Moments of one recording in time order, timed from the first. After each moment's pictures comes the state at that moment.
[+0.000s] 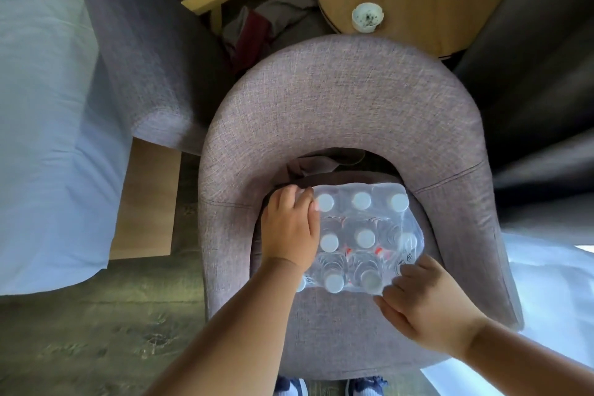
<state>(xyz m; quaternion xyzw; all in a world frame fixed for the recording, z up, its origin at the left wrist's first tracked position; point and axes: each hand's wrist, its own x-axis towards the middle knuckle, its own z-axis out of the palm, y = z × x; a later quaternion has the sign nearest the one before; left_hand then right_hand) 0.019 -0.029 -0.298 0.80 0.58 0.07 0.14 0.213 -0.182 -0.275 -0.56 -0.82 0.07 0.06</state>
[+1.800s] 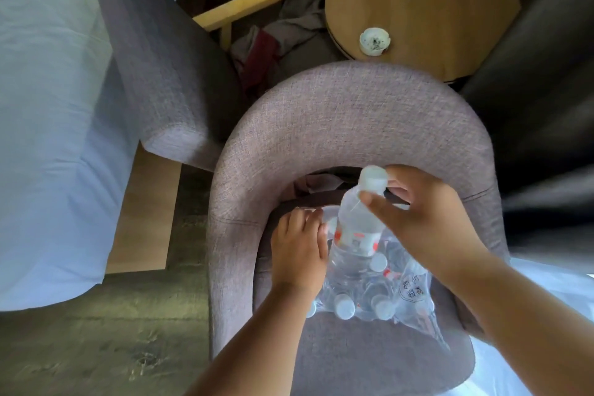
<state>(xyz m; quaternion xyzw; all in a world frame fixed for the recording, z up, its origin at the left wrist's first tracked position) 0.013 -0.031 -0.298 0.79 0.58 0.09 0.19 0.189 -0.051 -0.169 -0.75 -0.52 0.29 0.30</state>
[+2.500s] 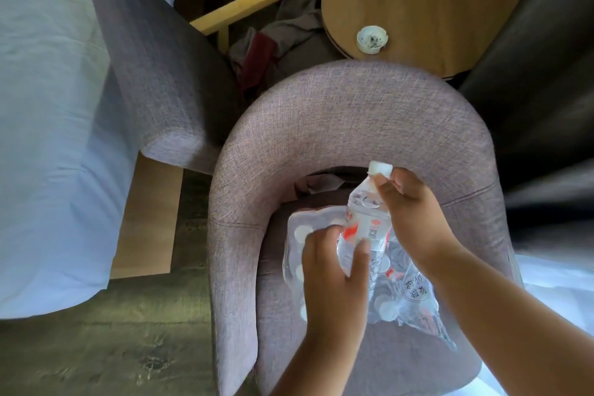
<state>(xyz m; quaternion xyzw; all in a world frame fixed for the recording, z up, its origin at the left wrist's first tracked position) 0.047 -0.082 -0.246 0.63 0.62 0.27 0.39 0.191 -0.041 -0.215 -0.77 -0.32 0.41 0.38</state>
